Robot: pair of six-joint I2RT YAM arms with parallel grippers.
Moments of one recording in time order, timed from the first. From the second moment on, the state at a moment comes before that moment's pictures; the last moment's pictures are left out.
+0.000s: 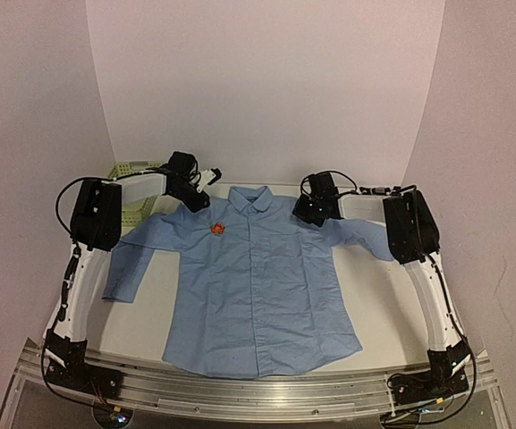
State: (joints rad) left arm -0.35 2.48 2.11 -0.41 0.14 0.49; right arm 0.42 2.52 1.95 -0.15 -0.02 0.74
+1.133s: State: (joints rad) left arm -0.26 1.59 1.51 -0.64 0.12 0.49; right arm 0.43 2.08 1.66 -0.15 -0.13 0.64
